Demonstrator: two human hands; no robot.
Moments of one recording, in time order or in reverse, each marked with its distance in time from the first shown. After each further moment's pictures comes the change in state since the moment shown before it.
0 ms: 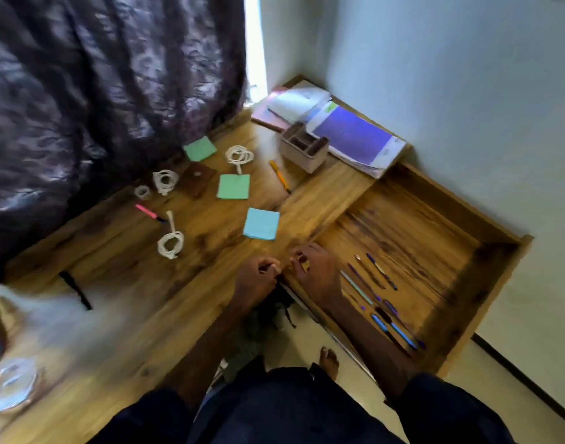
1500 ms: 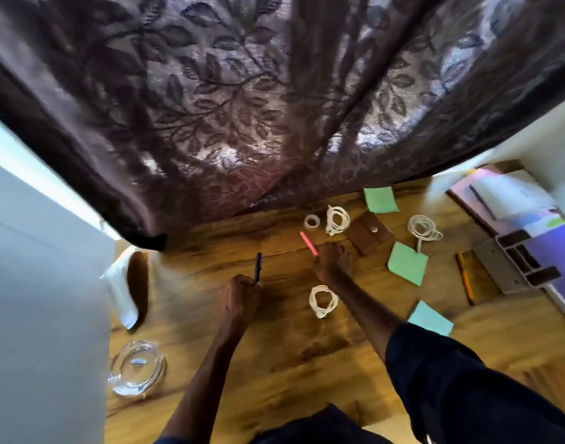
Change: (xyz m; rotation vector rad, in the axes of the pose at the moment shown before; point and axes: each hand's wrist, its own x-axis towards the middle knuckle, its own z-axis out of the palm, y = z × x) left_hand 0.022 -0.199 -0.336 0.020 0.527 -0.497; right_hand 0.214 -0.247 0.329 -0.502 -0.401 -0.061
